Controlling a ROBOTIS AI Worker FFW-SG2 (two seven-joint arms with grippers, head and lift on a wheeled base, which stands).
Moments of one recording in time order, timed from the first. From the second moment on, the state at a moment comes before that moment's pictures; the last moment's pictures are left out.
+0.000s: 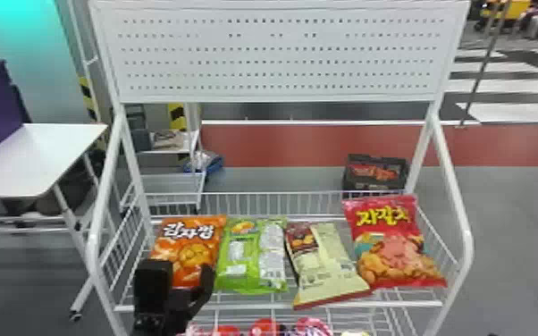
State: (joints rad) left arm 0.01 0.31 -0.37 -1.60 0.30 0.17 0.38; right arm 0.84 -0.21 0.01 -2.14 -0.21 -0.32 0.03
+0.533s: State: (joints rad) left arm 0.00 0.31 -0.36 -1.58 0.32 0.18 0.38; right arm 0.84 -0.21 0.01 -2.14 -0.21 -0.32 0.03
